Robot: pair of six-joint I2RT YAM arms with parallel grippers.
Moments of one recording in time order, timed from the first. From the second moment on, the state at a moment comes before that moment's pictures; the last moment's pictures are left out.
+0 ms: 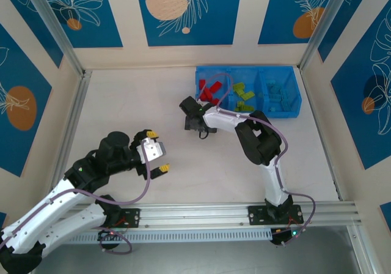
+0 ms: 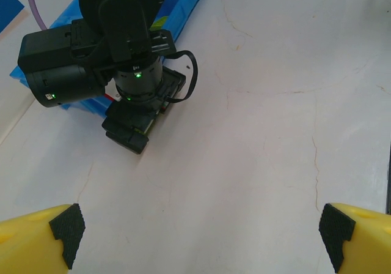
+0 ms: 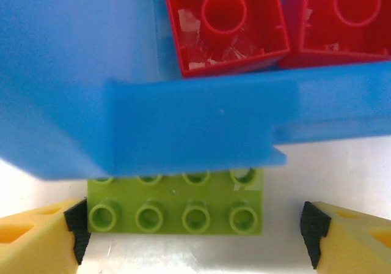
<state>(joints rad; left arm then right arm) -0.76 0.68 0.79 -0.64 0.18 0.48 0.71 2.13 1.52 -0.61 0.33 0.76</state>
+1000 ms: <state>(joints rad) -0.76 0.70 0.79 -0.62 0.19 0.48 0.63 1.39 1.05 -0.54 0.30 0.75</state>
